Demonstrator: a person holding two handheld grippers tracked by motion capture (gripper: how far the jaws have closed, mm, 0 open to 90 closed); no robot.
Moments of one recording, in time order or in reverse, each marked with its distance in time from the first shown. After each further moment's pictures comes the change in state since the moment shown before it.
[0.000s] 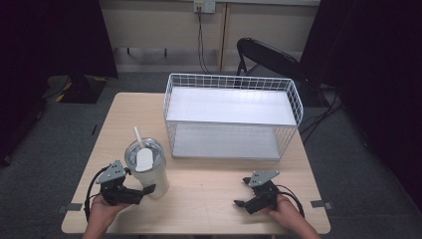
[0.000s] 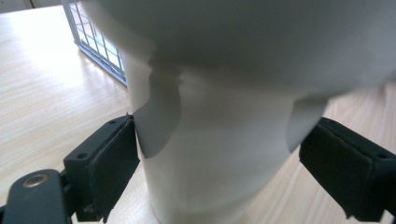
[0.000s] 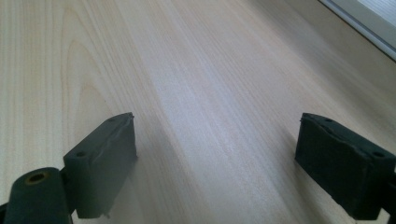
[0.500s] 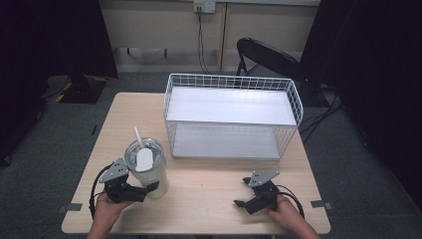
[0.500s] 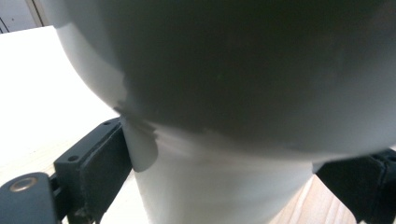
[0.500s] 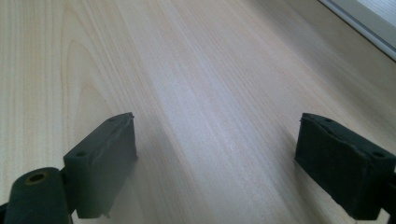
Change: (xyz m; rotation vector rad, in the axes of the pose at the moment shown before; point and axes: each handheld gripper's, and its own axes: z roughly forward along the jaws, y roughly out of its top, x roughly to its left) left arm -0.001 0.004 0.008 -0.050 0.015 0.017; right arm 0.000 0.000 0.000 0.000 -0.001 0.001
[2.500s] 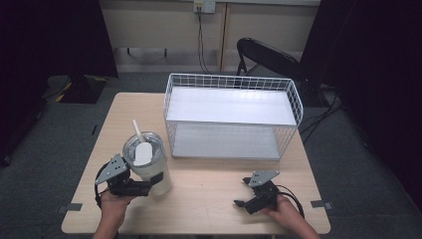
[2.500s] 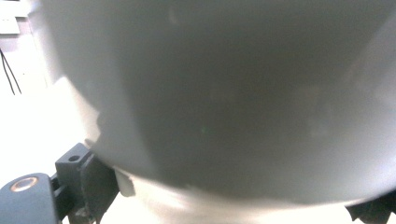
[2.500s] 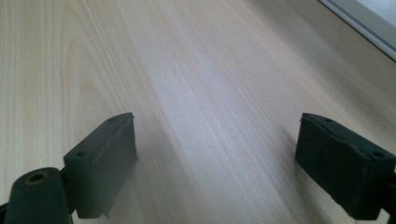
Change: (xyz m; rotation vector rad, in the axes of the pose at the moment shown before) left arm -0.012 0.022 0.000 -0.205 -0.007 0.003; right arm 0.000 0.000 0.000 0.000 0.001 0.000
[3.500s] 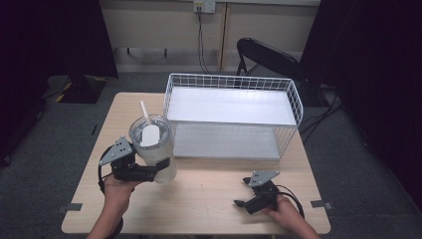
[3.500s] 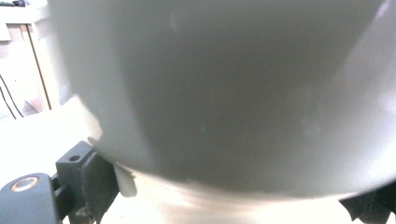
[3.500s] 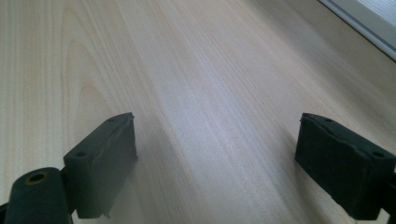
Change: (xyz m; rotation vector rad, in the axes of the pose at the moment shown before) left arm -0.002 0.054 0.021 0.010 -0.020 -0.001; right arm 0.000 0.000 0.000 0.000 0.000 -0.001
